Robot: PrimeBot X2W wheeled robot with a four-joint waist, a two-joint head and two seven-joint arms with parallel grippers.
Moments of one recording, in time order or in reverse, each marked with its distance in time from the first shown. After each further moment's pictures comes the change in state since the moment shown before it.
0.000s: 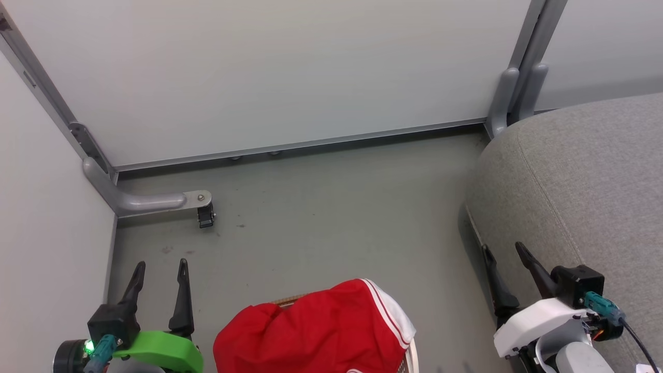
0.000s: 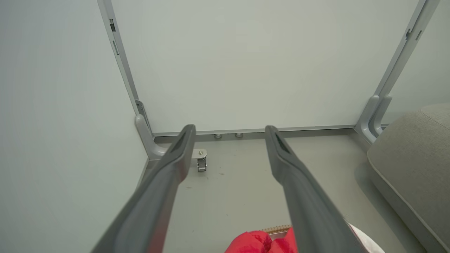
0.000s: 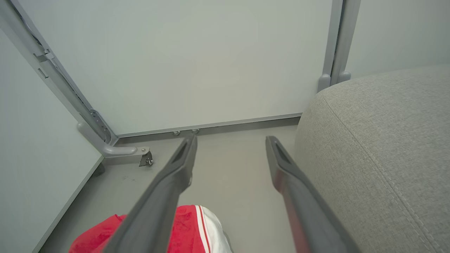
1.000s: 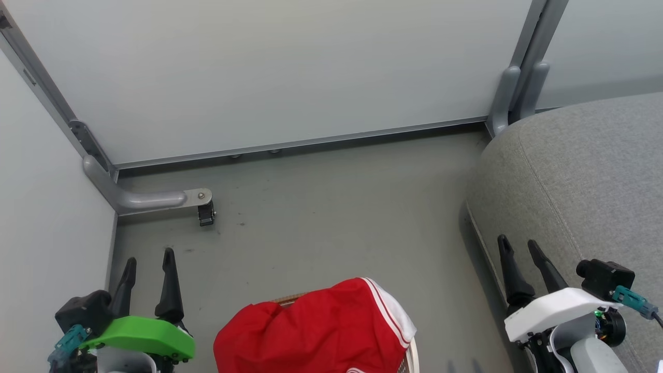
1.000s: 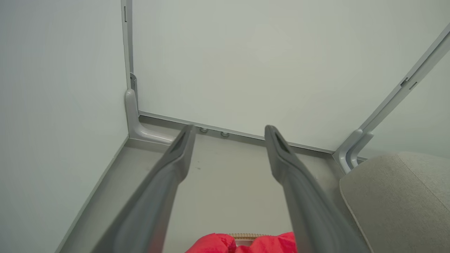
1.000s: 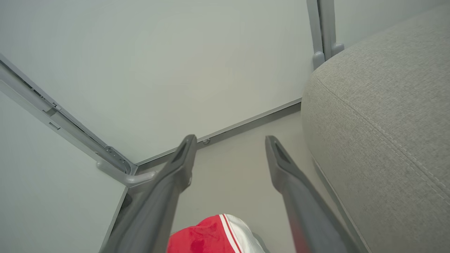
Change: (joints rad) left arm -0.031 0.006 0.009 -0.002 -0.273 0.008 0.066; right arm 0.003 0.009 -0.040 -0.037 0.252 0.000 0.066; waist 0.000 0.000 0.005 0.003
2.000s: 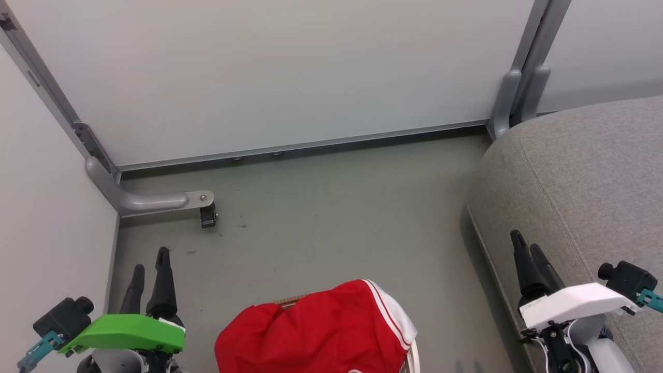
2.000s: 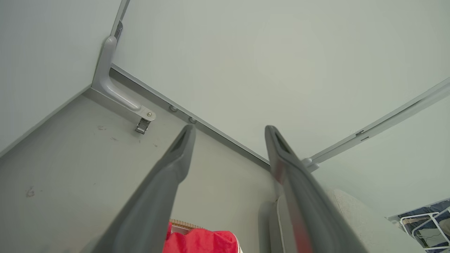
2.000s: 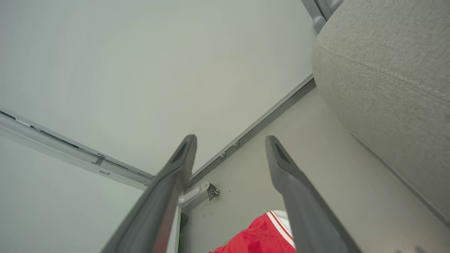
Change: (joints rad) left arm -0.003 -0.012 0.009 -0.008 -0.397 -0.012 0.083; right arm 0.004 0.000 -0.022 -0.029 0.368 0.000 0.083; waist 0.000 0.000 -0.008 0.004
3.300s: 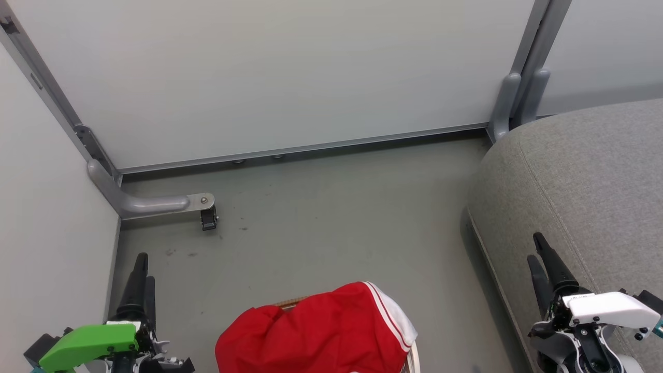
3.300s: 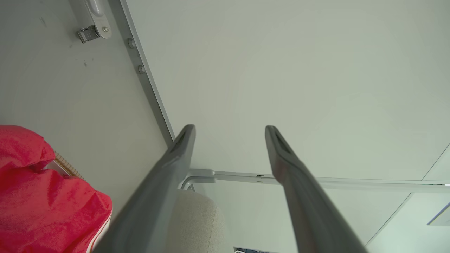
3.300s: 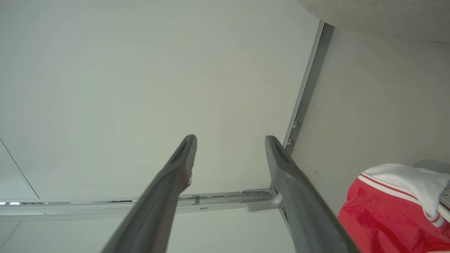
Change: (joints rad) left arm 0.001 -0.042 0.093 0.011 -0.720 0.000 0.154; right arm 0.021 0.029 -0.088 -0.011 0.650 0.000 0.154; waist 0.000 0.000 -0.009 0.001
